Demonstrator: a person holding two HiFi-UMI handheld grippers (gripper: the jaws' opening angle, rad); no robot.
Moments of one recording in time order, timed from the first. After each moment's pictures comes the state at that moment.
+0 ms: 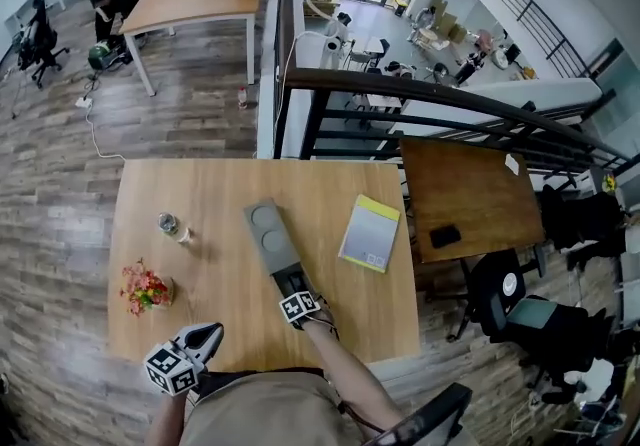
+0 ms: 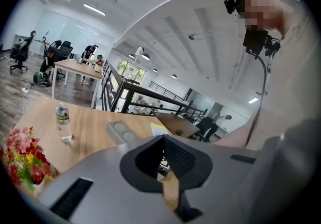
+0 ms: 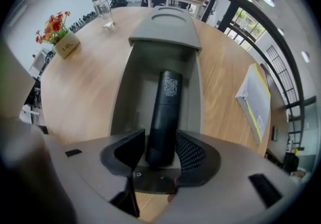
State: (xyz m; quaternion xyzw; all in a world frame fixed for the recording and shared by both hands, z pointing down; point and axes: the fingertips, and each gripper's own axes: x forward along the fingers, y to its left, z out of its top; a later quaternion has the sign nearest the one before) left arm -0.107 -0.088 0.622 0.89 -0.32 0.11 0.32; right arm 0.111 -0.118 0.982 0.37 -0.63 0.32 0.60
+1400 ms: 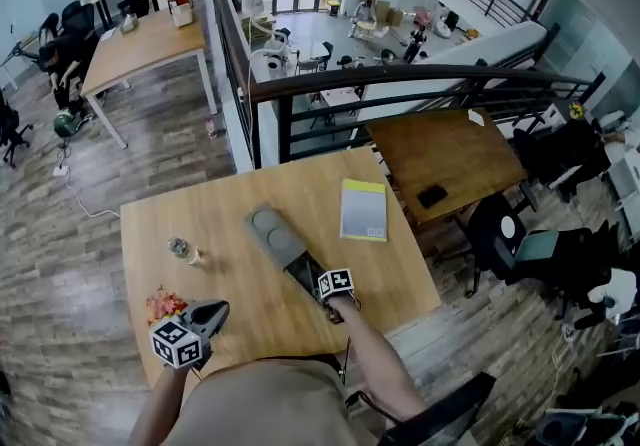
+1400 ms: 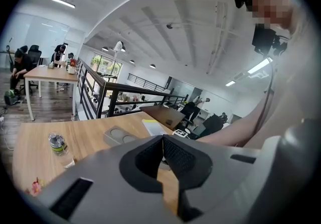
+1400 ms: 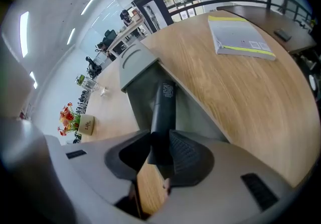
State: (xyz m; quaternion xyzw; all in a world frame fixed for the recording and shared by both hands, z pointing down) left arm -0.153 -0.140 0.604 0.94 -0.19 0.16 0.24; right arm 0.101 -0.126 0.940 0.48 -0.61 0.58 0.26
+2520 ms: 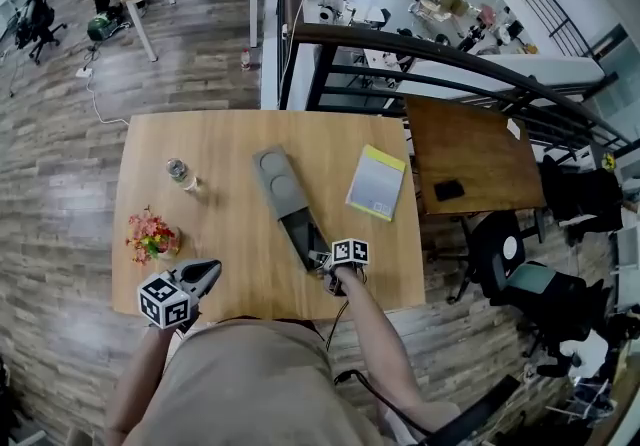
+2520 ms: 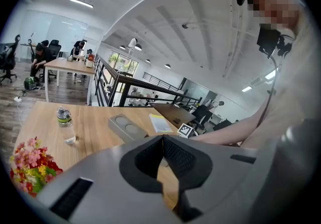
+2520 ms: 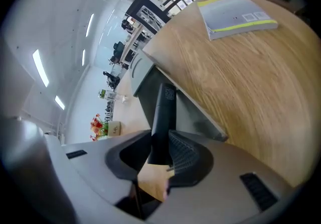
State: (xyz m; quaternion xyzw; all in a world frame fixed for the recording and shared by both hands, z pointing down) left arm -0.138 -0.093 0.633 0.90 -0.26 0.17 0.30; right arm 0.112 -0.106 0.913 0.39 -0.62 0.66 0.15
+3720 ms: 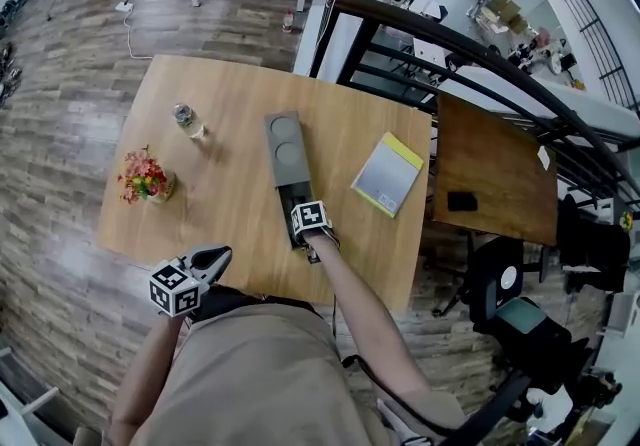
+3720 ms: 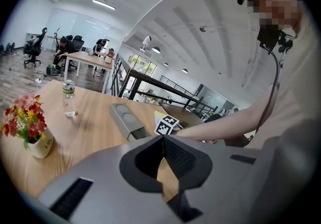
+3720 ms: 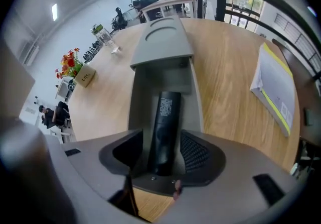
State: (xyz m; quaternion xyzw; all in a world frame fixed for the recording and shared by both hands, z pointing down) left arm -0.063 -0.044 0.670 0.85 -0.36 0.14 0.35; right arm 0.098 -0.143 0.953 0.34 -0.68 0.44 0.47
